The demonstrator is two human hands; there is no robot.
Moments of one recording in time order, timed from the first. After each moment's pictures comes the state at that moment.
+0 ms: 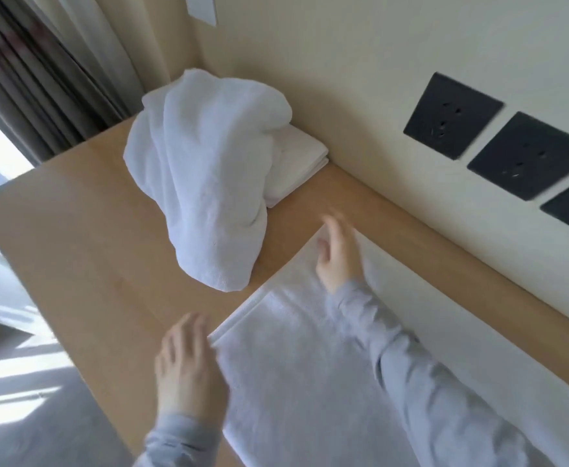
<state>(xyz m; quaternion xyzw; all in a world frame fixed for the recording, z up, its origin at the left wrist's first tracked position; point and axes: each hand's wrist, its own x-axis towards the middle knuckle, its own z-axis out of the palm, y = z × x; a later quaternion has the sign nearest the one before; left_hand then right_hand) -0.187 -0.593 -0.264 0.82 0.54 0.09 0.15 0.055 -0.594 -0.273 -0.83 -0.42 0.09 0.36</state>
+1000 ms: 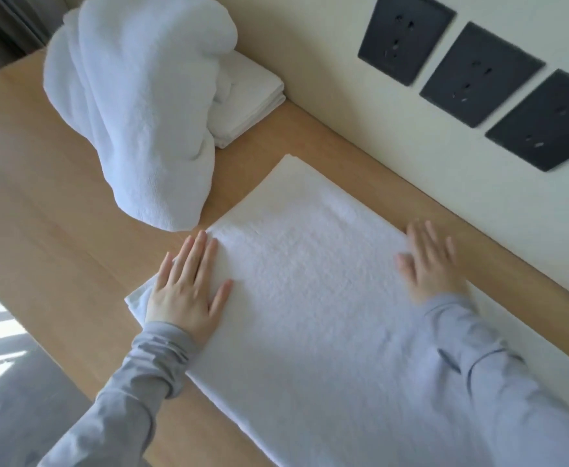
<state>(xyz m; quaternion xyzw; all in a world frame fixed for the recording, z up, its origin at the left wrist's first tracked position) -0.156 -0.588 -0.303 0.92 0.37 -0.02 0.09 0.144 -0.805 -0.292 -0.91 -0.41 0.06 -0.01</state>
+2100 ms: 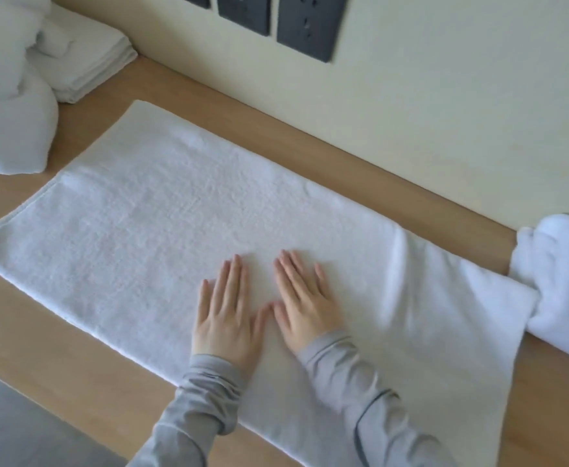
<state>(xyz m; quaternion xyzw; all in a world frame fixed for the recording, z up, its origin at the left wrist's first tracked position) -0.093 -0.883 -0.296 0.94 0.30 0.01 0.16 0.009 -0.976 -0.296 -0.87 -0.48 0.04 0.07</state>
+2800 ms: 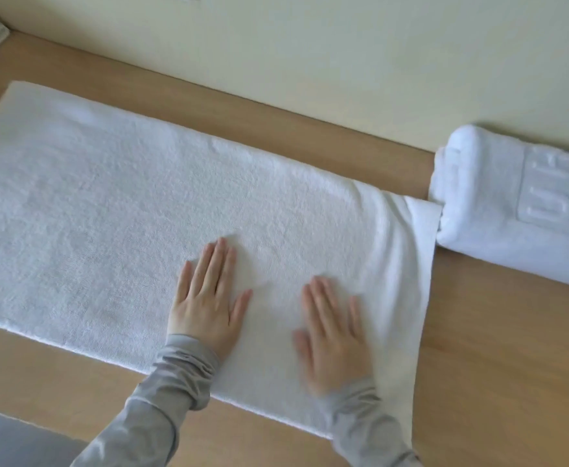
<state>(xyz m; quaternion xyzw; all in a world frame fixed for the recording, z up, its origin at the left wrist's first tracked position) -0.077 -0.954 -0.299 0.98 0.18 -0.05 0.11 -0.034 -1.151 -0.304 -0.94 -0.32 0.06 0.08</state>
